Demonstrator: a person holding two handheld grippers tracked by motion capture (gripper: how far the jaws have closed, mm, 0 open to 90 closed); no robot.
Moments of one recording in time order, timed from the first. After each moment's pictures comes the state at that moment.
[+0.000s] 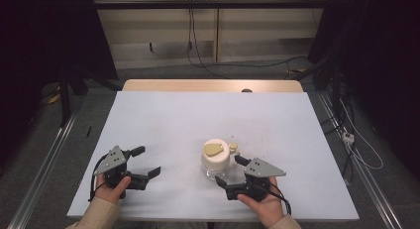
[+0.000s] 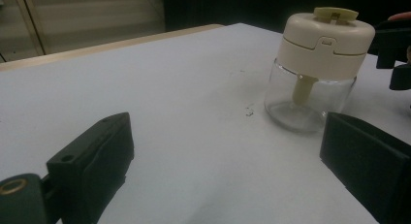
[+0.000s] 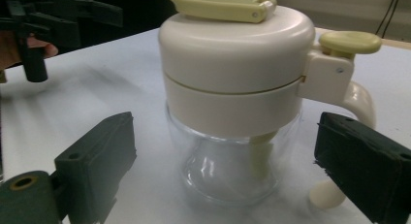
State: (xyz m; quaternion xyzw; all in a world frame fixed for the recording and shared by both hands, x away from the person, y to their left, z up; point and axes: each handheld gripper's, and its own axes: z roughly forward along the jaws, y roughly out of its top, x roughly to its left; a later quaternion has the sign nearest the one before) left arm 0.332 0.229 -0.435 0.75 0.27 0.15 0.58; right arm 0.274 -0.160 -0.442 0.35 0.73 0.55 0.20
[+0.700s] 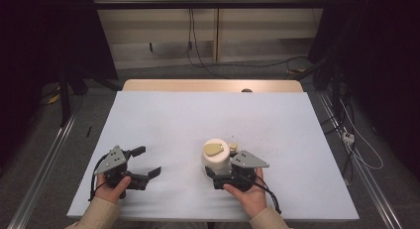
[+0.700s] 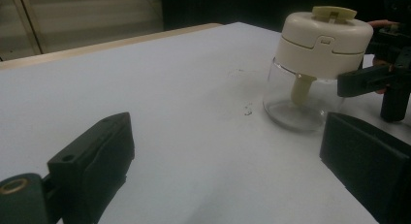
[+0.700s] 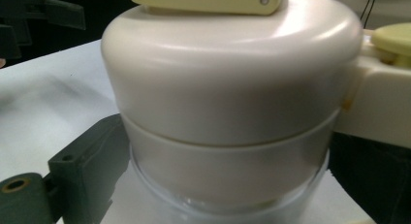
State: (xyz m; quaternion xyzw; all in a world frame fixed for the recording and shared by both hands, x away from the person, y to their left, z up) left arm 0.333 0.230 -0.435 0.76 0.27 0.14 0.58; right arm 0.302 -0.131 -0.453 0.39 0.72 0.53 0.22
